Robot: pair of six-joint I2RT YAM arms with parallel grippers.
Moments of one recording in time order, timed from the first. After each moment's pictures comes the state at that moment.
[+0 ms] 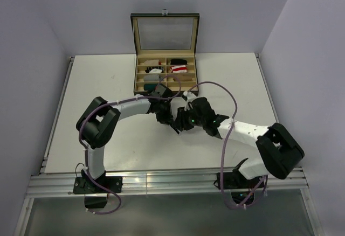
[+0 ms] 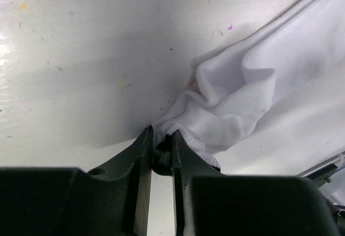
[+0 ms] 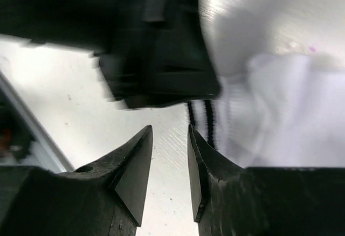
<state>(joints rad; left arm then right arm) -0.71 1.94 1.25 -0.39 0.17 -0.83 0.62 1.41 0.62 0.15 -0.33 0.46</state>
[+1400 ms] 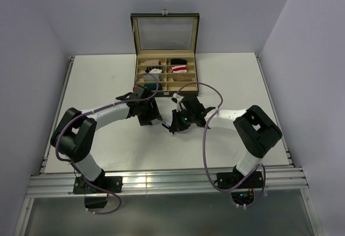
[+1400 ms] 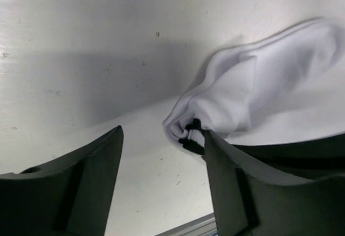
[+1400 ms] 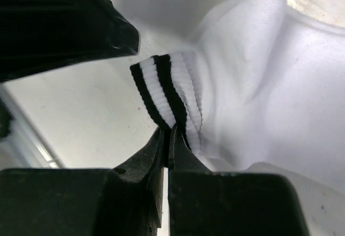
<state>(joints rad) -0.58 1.67 1.00 -0.36 0.13 -0.88 0.68 1.66 0.79 0.02 -0.38 0.36</state>
